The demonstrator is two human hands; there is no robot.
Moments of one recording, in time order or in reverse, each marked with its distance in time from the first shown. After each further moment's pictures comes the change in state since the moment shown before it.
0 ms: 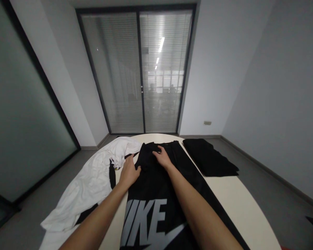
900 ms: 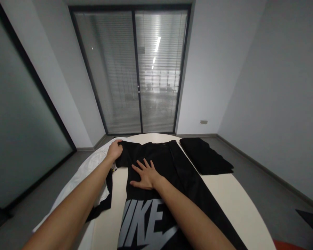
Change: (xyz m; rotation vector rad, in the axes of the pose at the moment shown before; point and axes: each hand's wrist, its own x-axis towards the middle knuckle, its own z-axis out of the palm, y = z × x) left_hand 0.115 -0.041 -0.047 0.007 0.043 -0.197; right_hand -0.082 -0.049 0.026 -0.528 -0.495 -0.389
